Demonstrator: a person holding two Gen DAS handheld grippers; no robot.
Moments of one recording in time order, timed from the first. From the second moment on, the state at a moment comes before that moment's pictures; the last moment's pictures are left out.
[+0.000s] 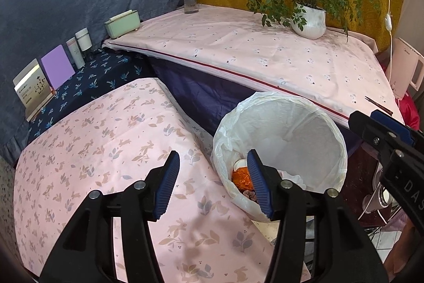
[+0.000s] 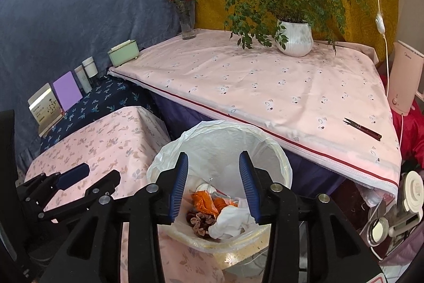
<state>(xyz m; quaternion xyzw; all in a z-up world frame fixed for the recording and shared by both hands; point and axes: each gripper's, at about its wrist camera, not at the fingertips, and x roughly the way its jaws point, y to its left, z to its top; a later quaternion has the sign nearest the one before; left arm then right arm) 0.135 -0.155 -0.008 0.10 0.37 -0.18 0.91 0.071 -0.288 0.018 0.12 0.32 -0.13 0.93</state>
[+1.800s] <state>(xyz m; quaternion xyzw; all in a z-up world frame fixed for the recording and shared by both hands) 0.090 -0.120 -0.039 0.11 0.40 -0.16 0.90 0.017 -0.259 -0.020 0.07 0.39 -0.16 0.90</state>
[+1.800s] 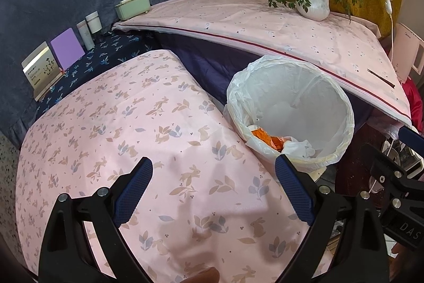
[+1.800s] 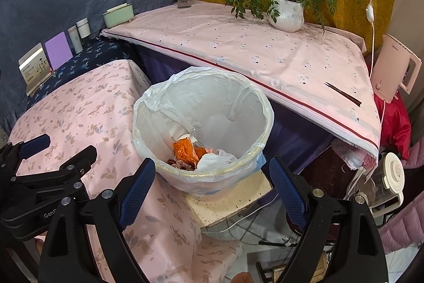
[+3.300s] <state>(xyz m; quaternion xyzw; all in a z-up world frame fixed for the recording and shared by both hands) 0.118 -0.131 -0.046 0.12 0.40 -0.15 0.90 0.044 -0.263 -0.029 0.06 0.40 -0.16 0.90</state>
